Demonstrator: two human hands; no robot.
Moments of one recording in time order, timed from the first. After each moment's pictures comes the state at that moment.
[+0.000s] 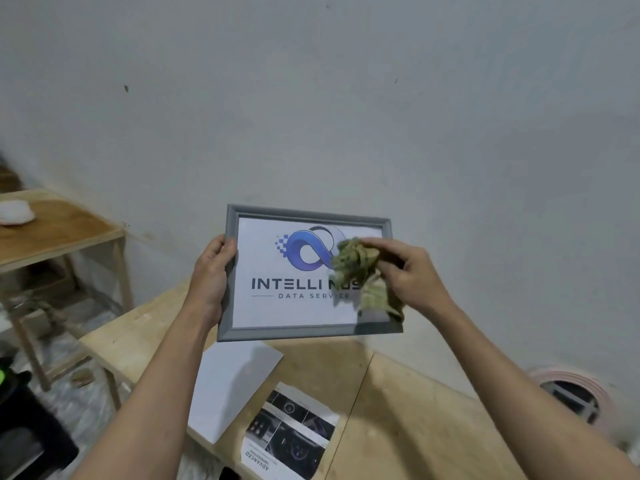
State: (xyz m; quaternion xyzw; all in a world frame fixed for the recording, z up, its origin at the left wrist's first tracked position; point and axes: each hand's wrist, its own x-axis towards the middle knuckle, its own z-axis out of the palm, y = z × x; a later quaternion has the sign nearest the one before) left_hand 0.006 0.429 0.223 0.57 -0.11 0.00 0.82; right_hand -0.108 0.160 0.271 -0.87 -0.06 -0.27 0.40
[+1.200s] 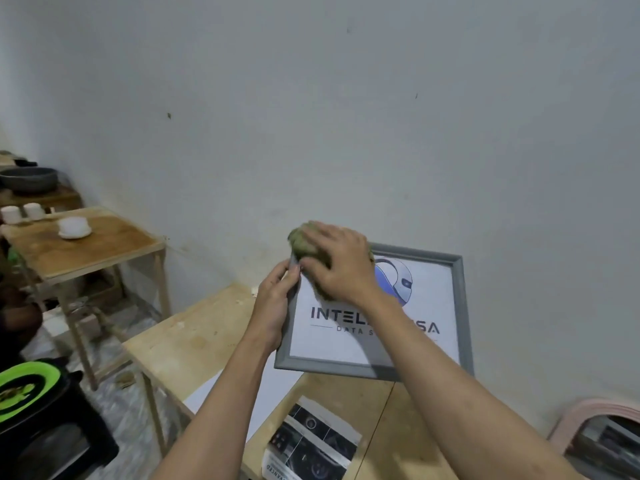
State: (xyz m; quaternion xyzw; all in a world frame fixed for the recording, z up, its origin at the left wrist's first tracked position) left_hand -0.032 0.380 0.226 0.55 -0.13 -0.05 0.82; right_hand -0.036 0.243 0.281 -0.90 -0.14 -0.35 0.20
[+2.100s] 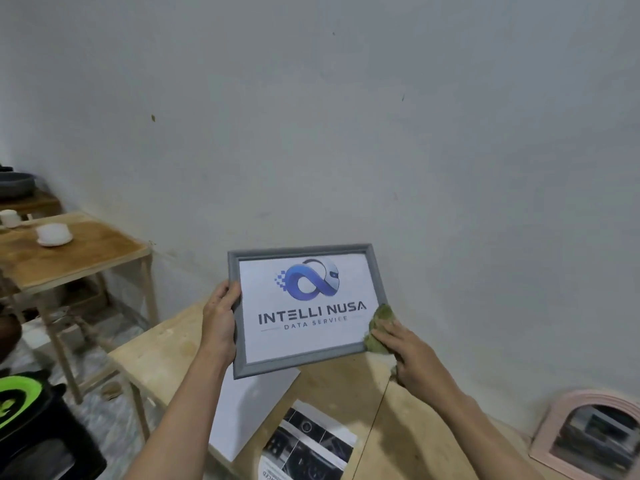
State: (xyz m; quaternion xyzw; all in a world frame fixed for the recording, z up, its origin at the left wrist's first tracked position) left_hand 0.002 0.433 0.186 0.54 -0.02 0.00 0.84; right_hand -0.125 0.132 0.150 -0.96 -0.03 -0.20 0.20
